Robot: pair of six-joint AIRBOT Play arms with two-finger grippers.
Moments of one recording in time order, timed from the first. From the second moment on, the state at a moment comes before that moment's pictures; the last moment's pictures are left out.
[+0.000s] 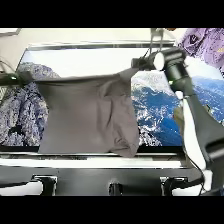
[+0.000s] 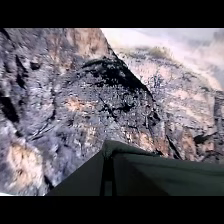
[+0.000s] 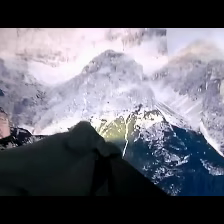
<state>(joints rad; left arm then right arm) 0.24 -1.51 1.48 1.28 -0.83 -1.45 0.30 -1.70 1.86 -1.64 0.93 1.83</state>
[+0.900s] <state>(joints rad) 0.35 -1.29 1.41 1.31 -1.23 -1.55 -0.07 -1.39 1.49 -1.27 1.28 1.47</state>
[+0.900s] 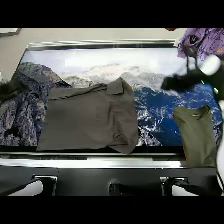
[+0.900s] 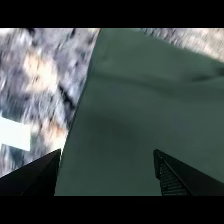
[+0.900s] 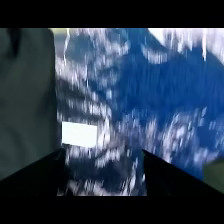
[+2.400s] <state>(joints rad) 0.81 -1.01 0.58 1.09 -1.17 -1.35 0.12 -1.09 0.46 -0.64 0.92 1.20</state>
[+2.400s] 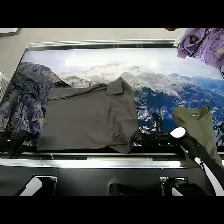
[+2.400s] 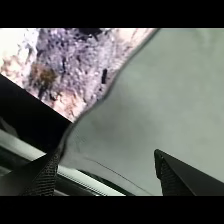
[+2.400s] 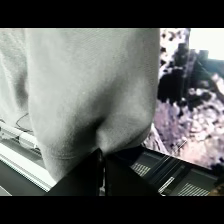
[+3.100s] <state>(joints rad) 0.80 -1.19 0.56 1.03 -1.11 -1.14 0.12 -1.07 0.46 -0.64 0.92 1.21</state>
